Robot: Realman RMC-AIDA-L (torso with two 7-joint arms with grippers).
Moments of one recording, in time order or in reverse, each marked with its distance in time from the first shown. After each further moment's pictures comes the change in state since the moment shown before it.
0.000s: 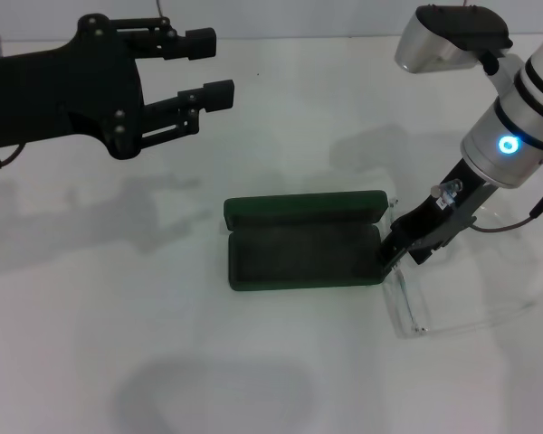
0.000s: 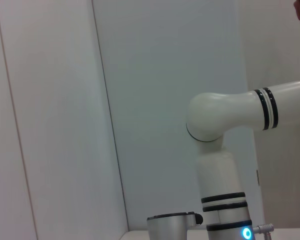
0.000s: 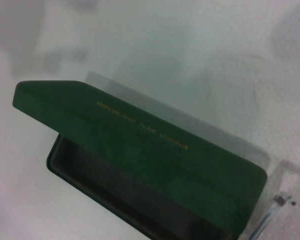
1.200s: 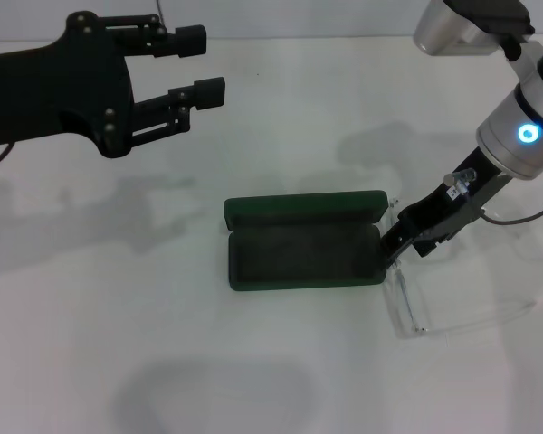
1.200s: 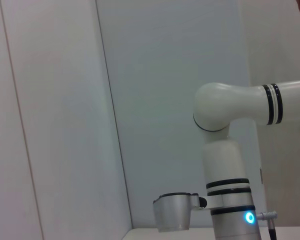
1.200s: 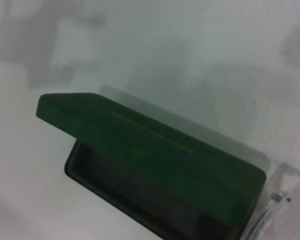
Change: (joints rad) left arm 0.014 0.004 -0.004 0.027 -0.003 0.000 -0.016; right arm -0.052 0.000 0.056 -0.118 -0.004 -0.072 0.011
